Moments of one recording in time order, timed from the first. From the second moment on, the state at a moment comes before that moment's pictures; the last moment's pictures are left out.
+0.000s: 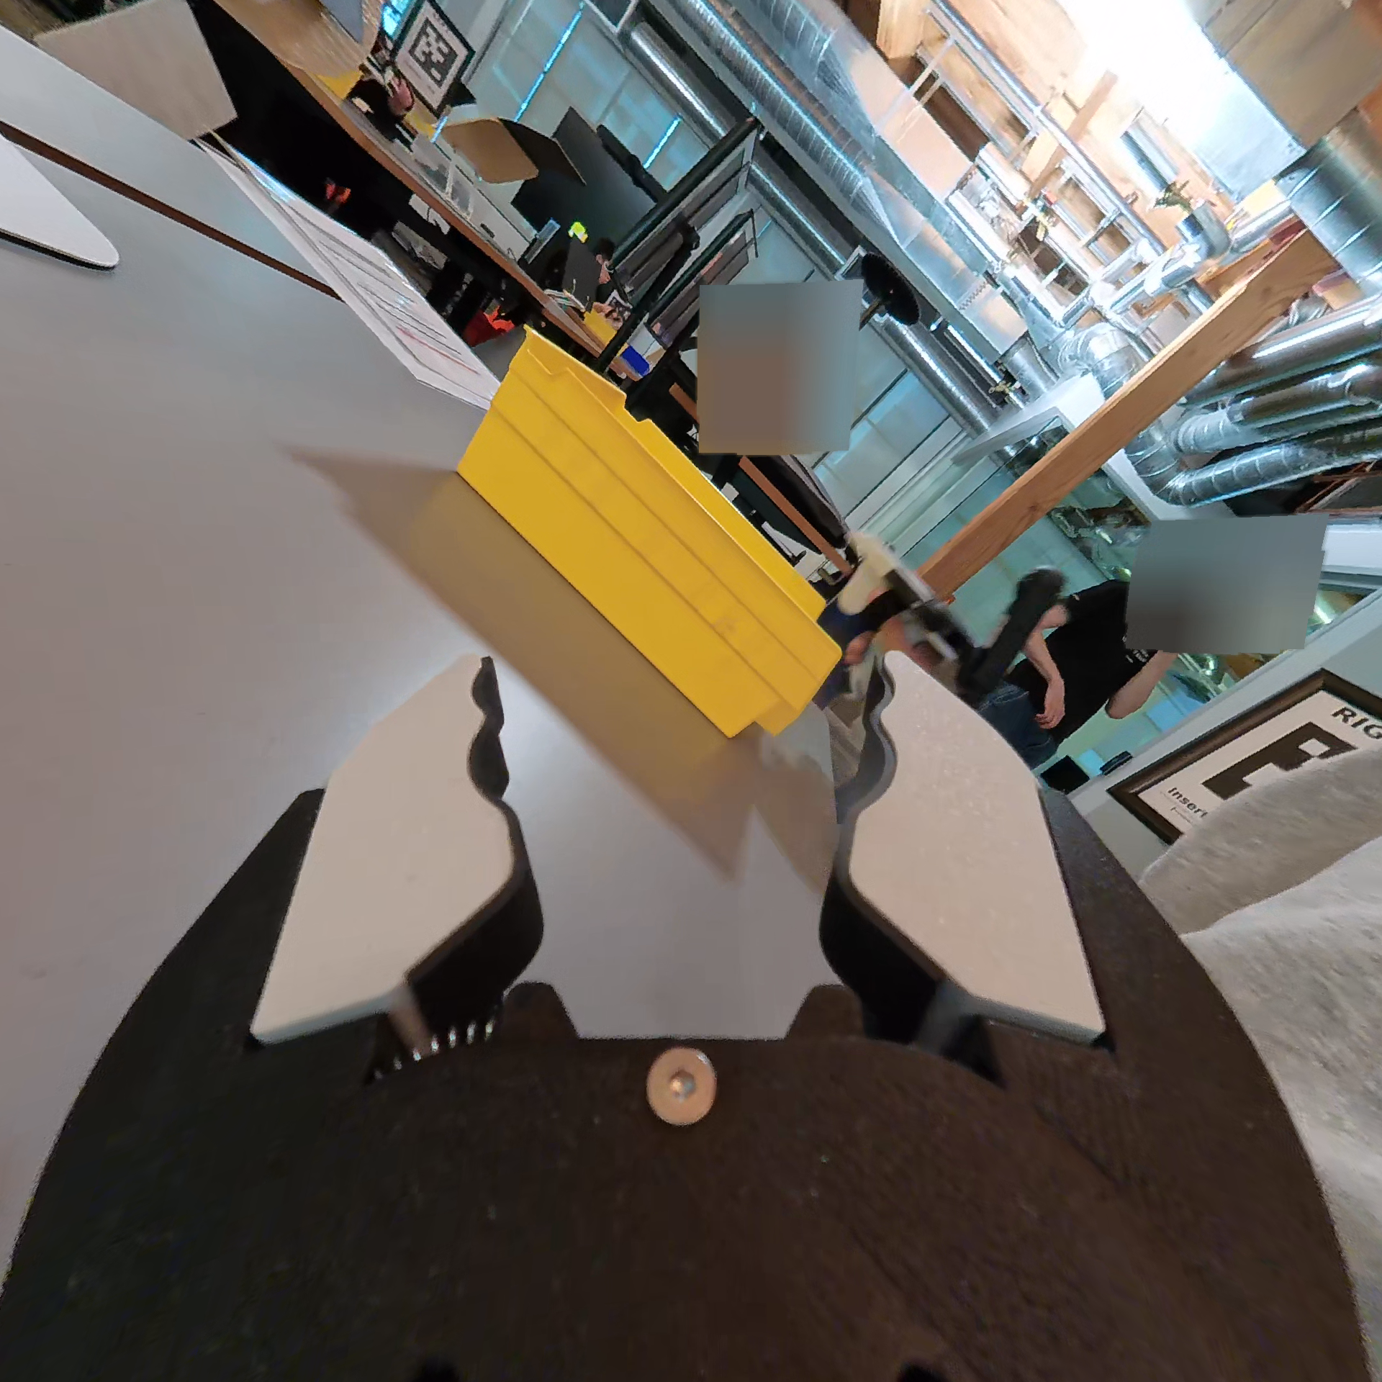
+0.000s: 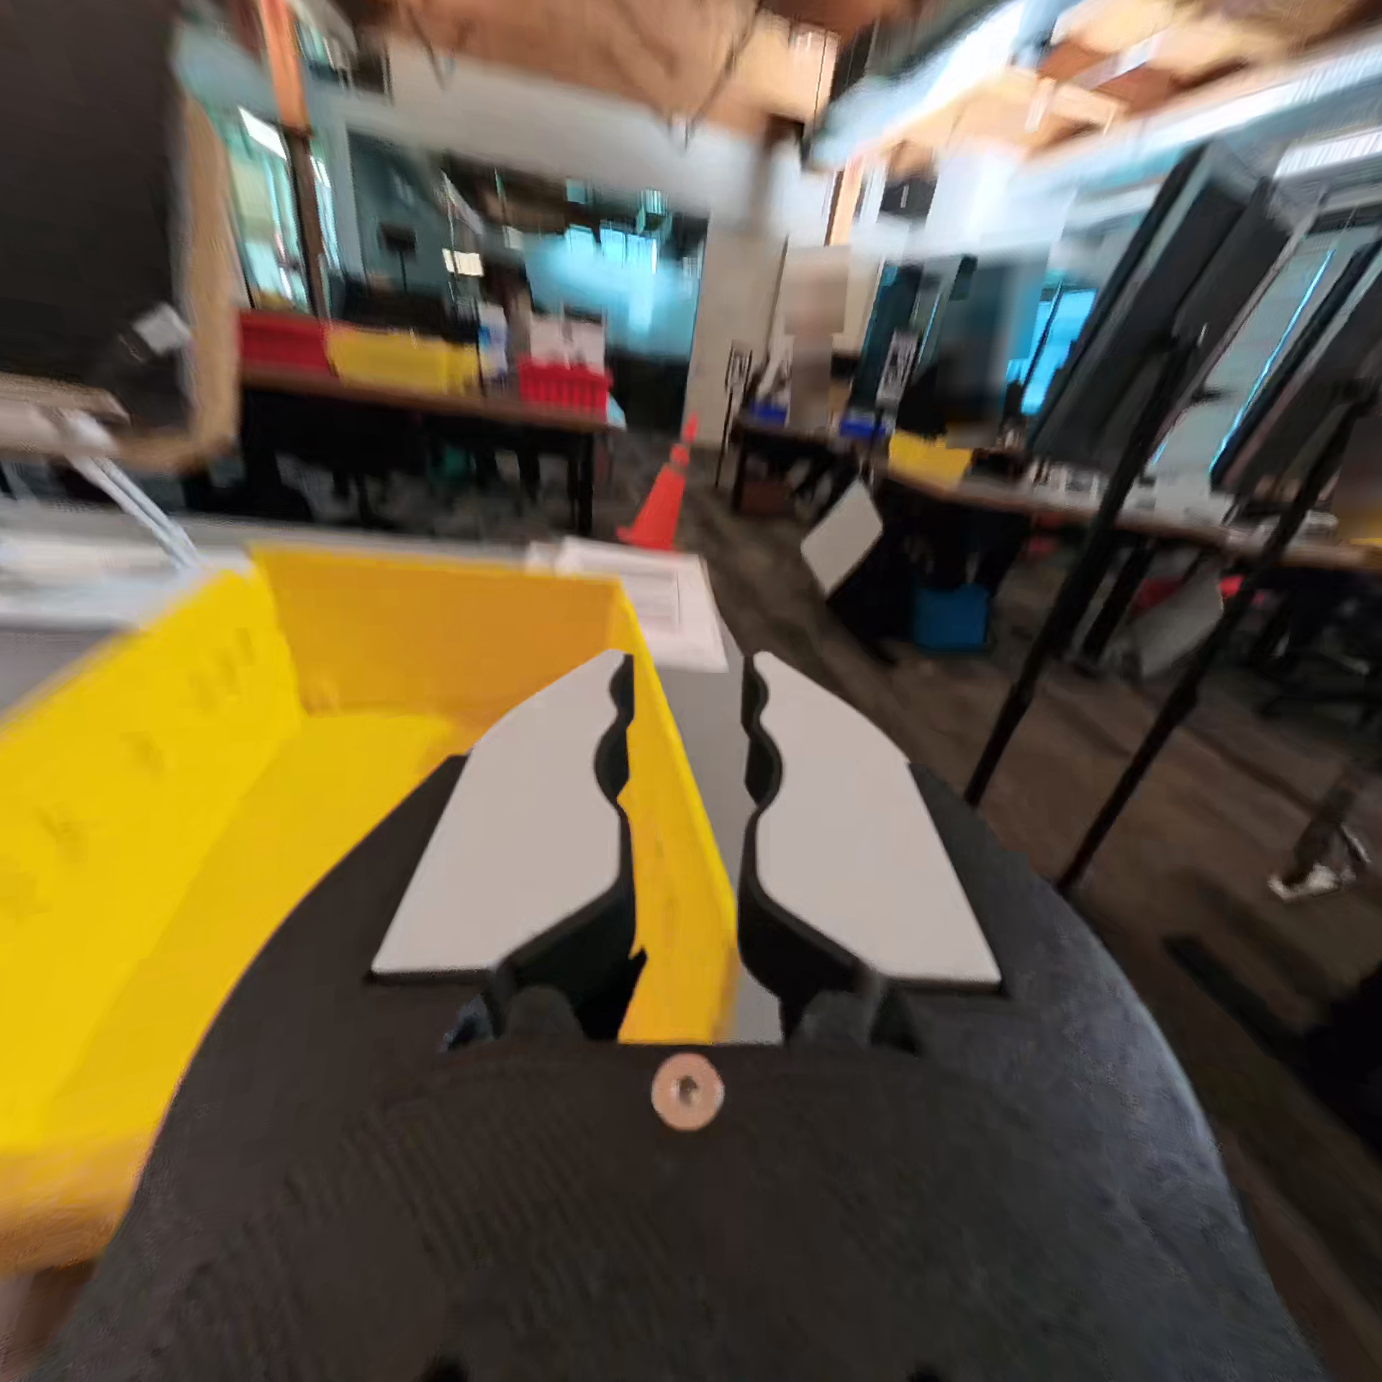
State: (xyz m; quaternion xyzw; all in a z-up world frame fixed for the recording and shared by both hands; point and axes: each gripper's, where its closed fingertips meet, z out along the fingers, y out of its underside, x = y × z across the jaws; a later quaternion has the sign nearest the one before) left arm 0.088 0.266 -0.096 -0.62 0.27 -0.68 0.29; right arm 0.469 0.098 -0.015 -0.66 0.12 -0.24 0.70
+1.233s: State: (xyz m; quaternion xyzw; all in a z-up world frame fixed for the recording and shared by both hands) left arm 0.048 0.262 -0.100 -0.63 0.35 -0.59 0.36; right arm 0.058 0.248 -0.111 -0.76 -0.24 0.30 0.53
